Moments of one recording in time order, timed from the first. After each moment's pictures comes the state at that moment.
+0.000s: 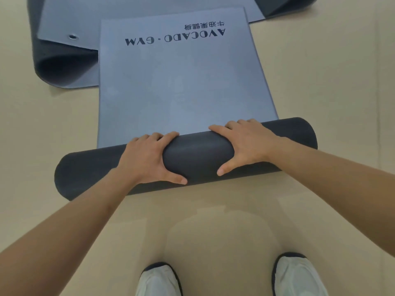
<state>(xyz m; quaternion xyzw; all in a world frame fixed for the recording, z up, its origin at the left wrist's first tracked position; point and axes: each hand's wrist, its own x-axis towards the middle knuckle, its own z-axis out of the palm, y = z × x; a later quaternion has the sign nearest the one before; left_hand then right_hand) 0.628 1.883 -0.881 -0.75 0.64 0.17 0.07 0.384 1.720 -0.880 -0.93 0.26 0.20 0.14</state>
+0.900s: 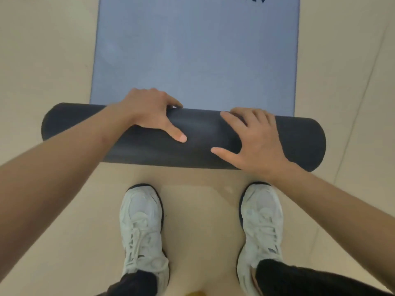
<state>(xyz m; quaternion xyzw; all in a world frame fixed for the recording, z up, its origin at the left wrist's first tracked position) 0.568 1.901 -0.871 -0.70 0.60 0.37 0.14 0.281 1.868 -0.884 -0.93 0.35 -0.04 0.14</state>
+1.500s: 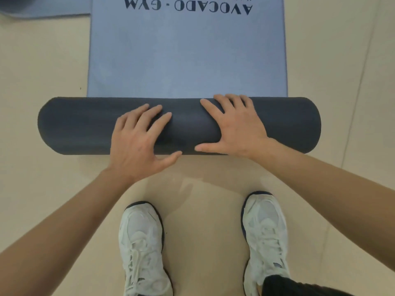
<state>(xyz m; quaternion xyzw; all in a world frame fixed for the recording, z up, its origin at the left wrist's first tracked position) 0.541 1.971 -0.888 -0.73 0.68 0.00 -0.08 0.325 1.817 -0.899 -0.93 0.33 0.10 0.07</state>
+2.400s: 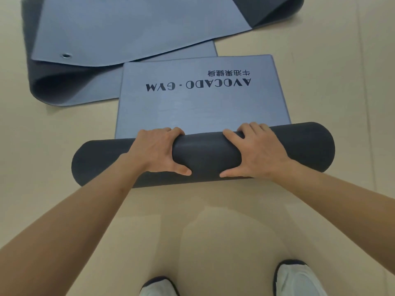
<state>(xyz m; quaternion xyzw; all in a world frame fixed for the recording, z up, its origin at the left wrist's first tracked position) 0.616 1.818 -0.862 -0.69 0.70 0.16 0.10 0.345 1.734 -0.883 -0.94 0.33 0.04 -0.01</state>
